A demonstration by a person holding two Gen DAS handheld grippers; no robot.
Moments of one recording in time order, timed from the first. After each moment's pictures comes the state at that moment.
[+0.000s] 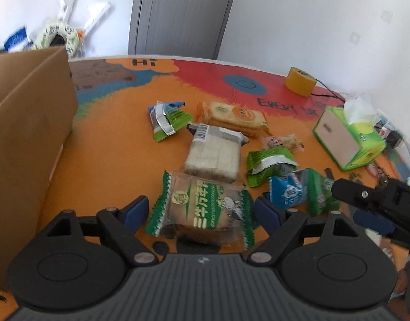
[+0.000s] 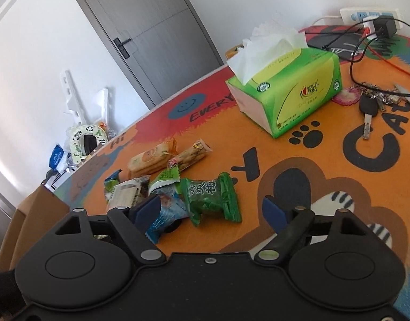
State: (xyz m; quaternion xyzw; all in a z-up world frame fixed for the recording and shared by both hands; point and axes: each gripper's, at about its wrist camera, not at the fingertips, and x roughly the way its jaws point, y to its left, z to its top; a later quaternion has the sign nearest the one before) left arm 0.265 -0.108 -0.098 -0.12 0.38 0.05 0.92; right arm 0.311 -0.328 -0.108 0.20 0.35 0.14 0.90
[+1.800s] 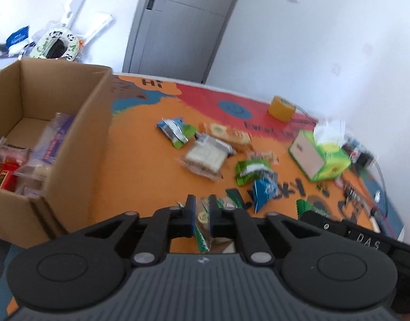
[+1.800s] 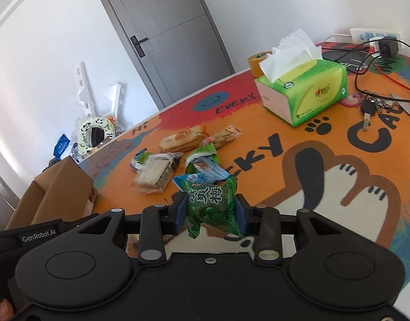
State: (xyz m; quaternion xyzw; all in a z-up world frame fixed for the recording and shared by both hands) left arm 0.197 -0.082 -0.065 -0.16 0.33 0.01 0.93; right arm 0.243 -0.307 -0.088 0.17 0.33 0.15 0.92
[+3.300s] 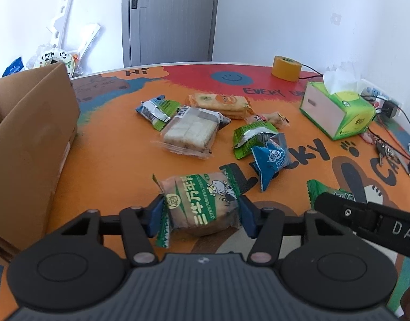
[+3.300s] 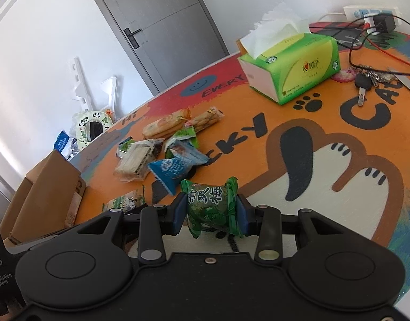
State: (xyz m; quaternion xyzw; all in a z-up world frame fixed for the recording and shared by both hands) left arm 0.229 -0.133 -0.097 -0.06 0.36 0.04 0.93; right arm 0.252 -0.317 -0.109 0.19 0.35 0.16 0.90
